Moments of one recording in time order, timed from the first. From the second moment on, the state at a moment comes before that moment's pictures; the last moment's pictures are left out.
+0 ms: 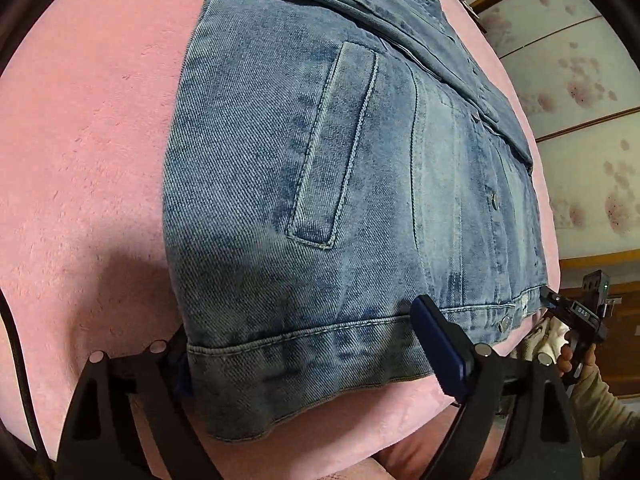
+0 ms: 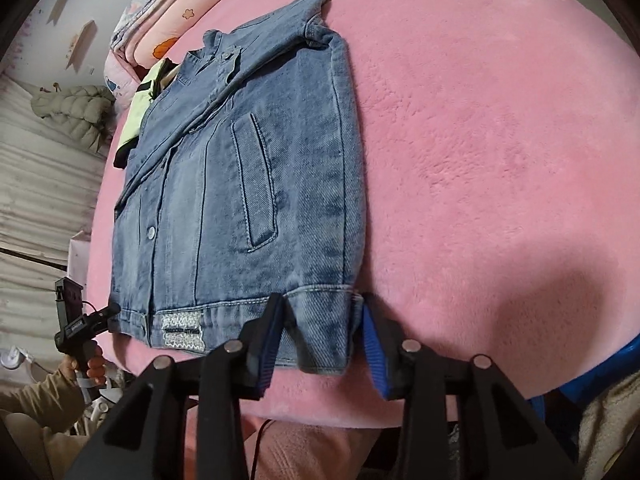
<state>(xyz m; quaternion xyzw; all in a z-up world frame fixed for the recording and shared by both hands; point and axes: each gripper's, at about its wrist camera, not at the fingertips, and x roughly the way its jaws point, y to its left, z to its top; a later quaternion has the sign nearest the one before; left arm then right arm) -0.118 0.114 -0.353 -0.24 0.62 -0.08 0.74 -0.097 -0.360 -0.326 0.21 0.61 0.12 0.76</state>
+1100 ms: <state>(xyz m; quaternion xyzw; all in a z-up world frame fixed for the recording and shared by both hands) -0.066 0.112 -0.193 -0.30 0.62 0.00 0.73 -0.038 -0.318 -0.179 0.15 0.59 0.19 0.77</state>
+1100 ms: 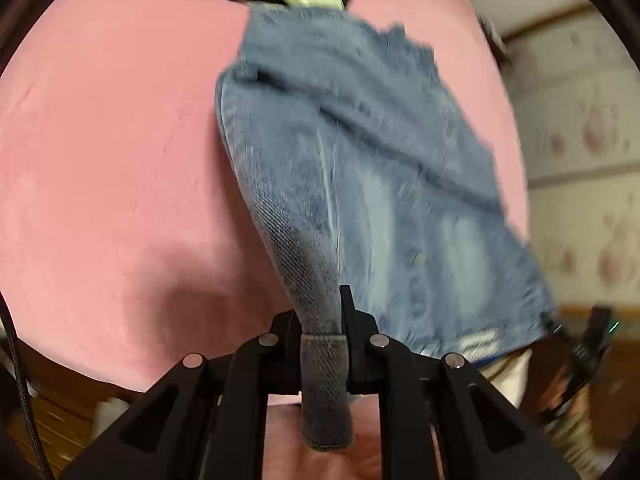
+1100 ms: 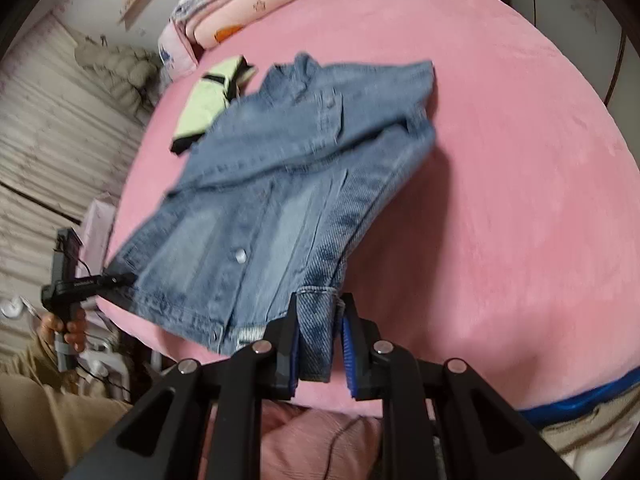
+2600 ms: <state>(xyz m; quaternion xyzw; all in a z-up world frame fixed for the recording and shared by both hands) 0.276 0.118 -0.297 0.01 0.57 0.01 0.82 0.309 -0.269 -0.299 0.01 0.56 0.08 0.83</state>
